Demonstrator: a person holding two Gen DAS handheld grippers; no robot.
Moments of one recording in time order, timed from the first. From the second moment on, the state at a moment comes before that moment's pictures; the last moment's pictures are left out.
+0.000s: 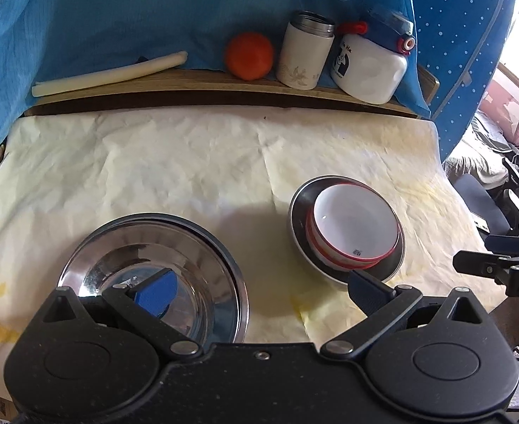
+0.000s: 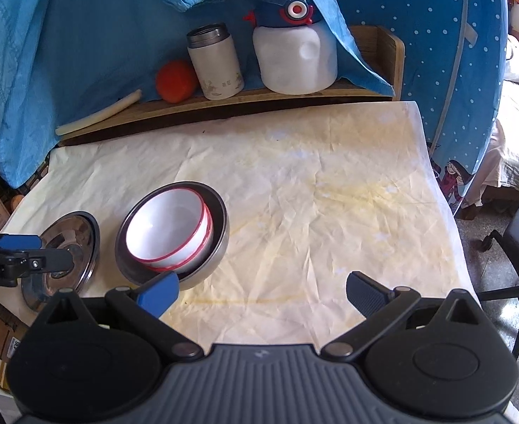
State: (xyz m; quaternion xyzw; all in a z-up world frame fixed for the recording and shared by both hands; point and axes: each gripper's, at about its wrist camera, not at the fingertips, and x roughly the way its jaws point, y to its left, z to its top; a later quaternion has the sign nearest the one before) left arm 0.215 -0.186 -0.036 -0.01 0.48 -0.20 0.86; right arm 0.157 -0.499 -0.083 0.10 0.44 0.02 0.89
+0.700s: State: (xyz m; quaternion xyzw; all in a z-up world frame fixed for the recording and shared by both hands) left arm 0.236 -0.195 -0.030 0.04 0.47 -0.17 0.87; right arm 0.174 -0.500 -0.077 0.09 0.44 0.02 0.89
